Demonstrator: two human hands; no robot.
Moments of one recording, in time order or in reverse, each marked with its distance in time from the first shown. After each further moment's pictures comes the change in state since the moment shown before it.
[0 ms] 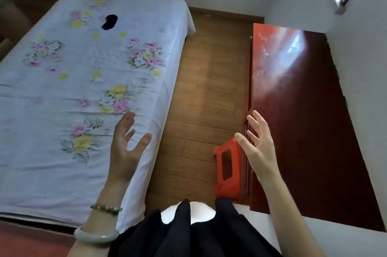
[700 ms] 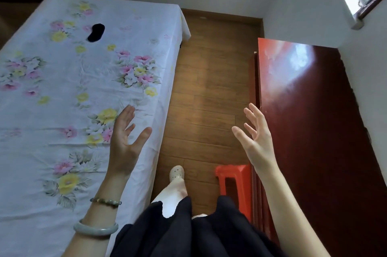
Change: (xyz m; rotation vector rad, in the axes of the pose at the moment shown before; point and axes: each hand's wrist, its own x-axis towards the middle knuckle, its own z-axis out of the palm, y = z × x) left_hand 0.201 -0.022 0.047 -0.016 -0.076 -0.019; right_hand 0.190 -0.014 0.047 0.002 0.006 0.010
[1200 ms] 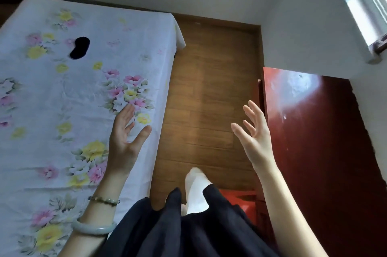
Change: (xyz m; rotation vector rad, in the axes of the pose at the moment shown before) left_hand 0.208 0.000 0.044 -0.023 -0.061 0.012; right_hand 0.207 -0.029 0.038 -0.037 0.047 0.003
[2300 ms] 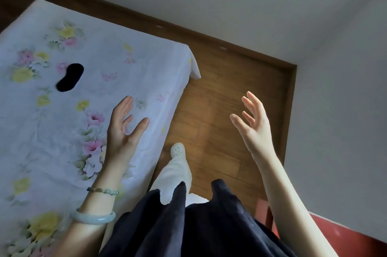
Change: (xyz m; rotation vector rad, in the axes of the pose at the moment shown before) left_hand 0.434 -0.022 0.147 0.013 0.248 -0.101; right_hand 0.529 -0.016 0.050 -0.146 -0.213 -0.067
